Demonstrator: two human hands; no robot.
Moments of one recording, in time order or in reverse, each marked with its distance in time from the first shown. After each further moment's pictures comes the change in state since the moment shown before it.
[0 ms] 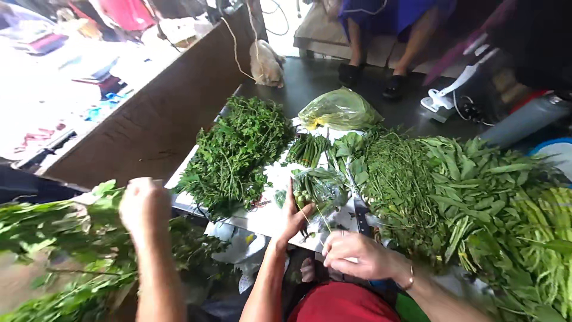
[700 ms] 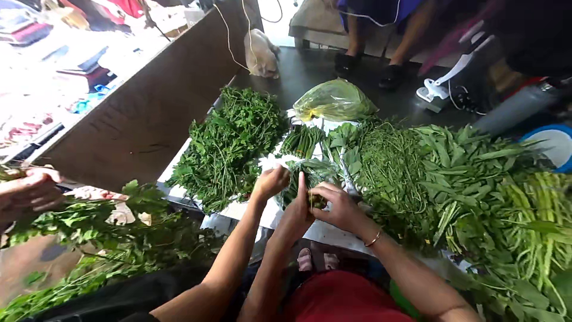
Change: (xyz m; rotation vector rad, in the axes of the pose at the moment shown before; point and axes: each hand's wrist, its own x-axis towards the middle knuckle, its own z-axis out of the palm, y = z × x) left_hand -0.029 0.038 0.031 0.675 -0.211 0.053; right_hand 0.038 0.016 -0.008 -0.346 0.285 0.362
